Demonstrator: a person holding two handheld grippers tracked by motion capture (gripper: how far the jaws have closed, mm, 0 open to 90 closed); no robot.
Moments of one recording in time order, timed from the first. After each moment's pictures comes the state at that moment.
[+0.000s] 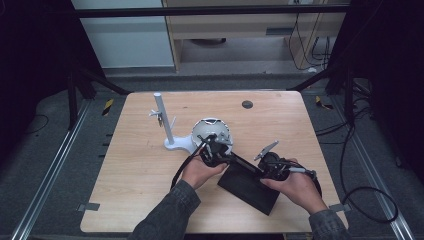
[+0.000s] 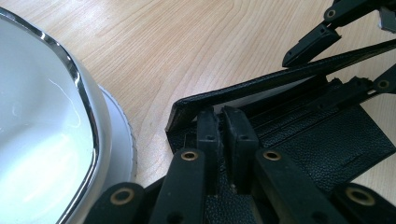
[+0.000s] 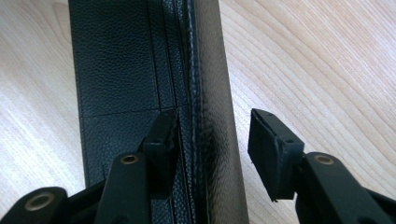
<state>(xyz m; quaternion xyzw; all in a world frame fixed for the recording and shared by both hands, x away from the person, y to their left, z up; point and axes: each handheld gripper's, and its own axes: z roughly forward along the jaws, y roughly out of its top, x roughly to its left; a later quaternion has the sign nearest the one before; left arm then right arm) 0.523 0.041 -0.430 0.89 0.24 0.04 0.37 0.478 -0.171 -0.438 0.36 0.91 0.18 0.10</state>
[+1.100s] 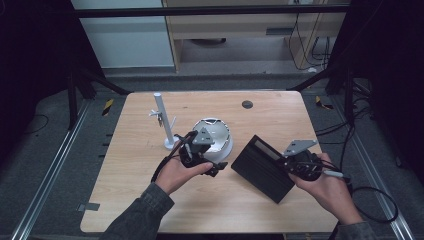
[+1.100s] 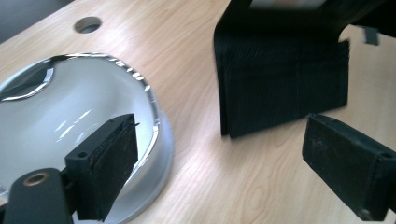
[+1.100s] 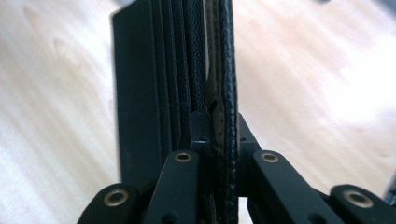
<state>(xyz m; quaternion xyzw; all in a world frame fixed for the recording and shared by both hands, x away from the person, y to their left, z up) 0.495 0.092 -0.379 0.88 0.23 0.11 0.40 0.446 -0.230 -0.377 0.33 0.88 0.27 0.22</state>
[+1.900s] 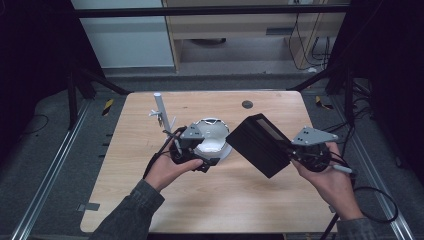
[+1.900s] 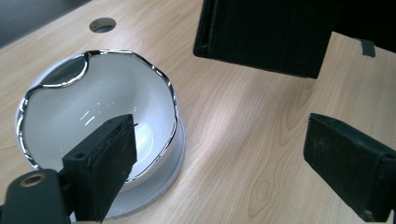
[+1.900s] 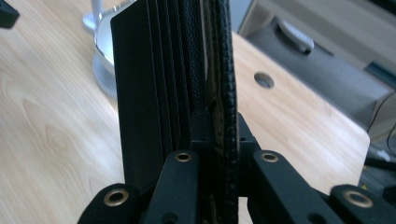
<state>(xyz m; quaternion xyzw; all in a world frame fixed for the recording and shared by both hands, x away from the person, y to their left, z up) 0.498 0.113 -0.368 0.87 0.24 0.11 0.43 0.445 -0.230 -0.340 0.30 0.82 0.38 0.30</state>
